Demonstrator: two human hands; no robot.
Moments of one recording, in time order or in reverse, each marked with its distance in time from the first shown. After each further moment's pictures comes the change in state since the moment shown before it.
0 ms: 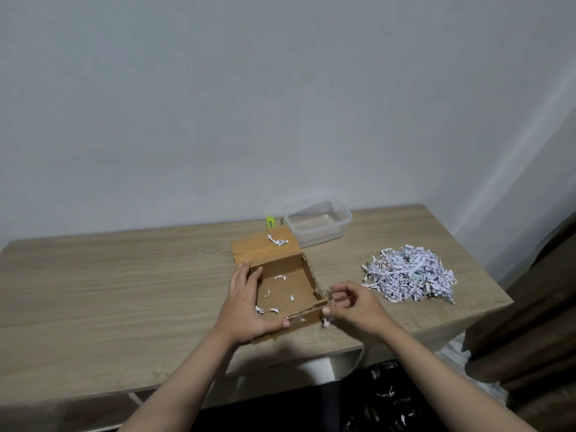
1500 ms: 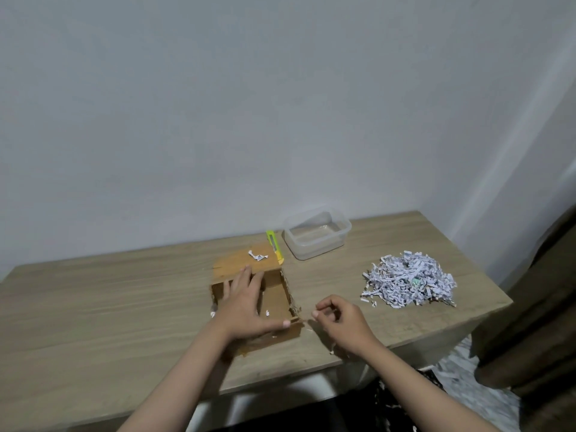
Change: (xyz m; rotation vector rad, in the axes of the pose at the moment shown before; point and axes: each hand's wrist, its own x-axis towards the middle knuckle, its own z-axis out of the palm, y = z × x) left_hand 0.012 0.013 -0.045 0.189 -0.203 0.028; right_hand -0.005 0.003 0.043 -0.206 0.156 -0.180
